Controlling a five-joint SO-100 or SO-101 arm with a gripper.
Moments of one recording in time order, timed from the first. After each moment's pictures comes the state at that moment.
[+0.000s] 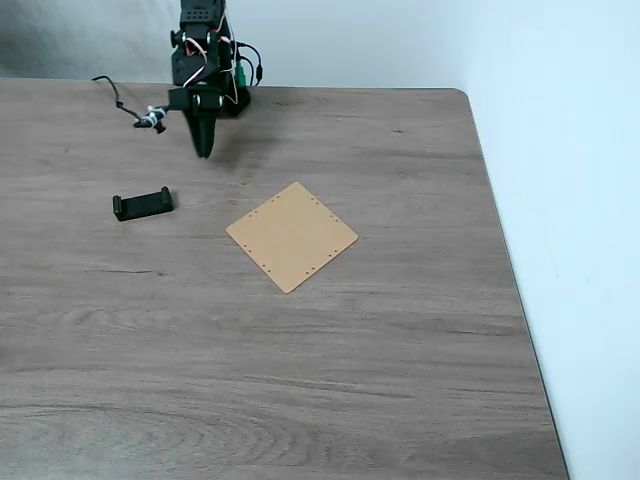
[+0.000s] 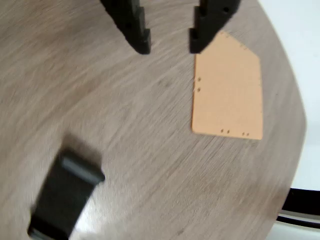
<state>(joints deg) 4.0 151.3 149.3 45.1 -46.3</state>
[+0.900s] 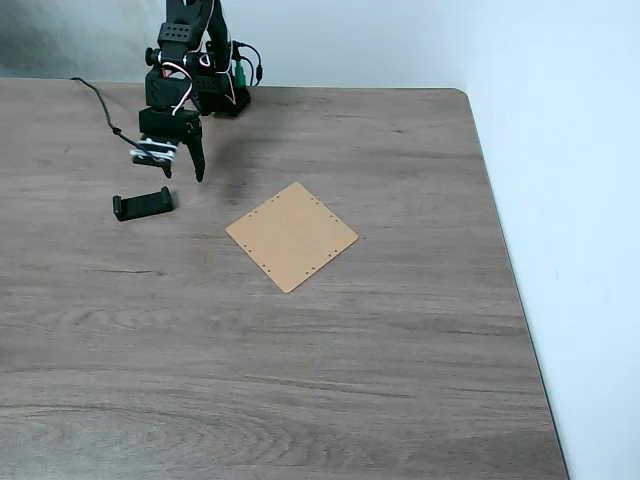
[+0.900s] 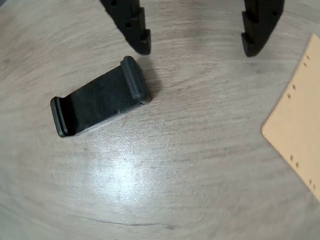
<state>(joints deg) 12.4 120.8 126.1 48.6 -99.8</state>
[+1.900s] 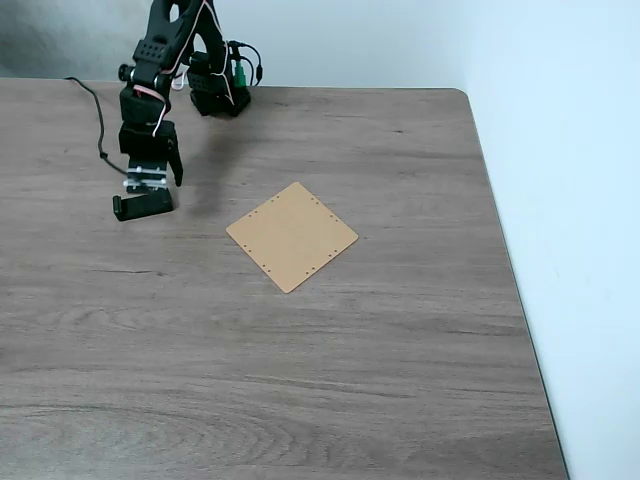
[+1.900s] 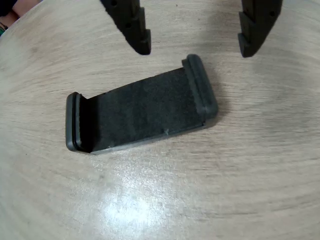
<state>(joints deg) 22.3 102.6 114.4 55.8 -119.3</state>
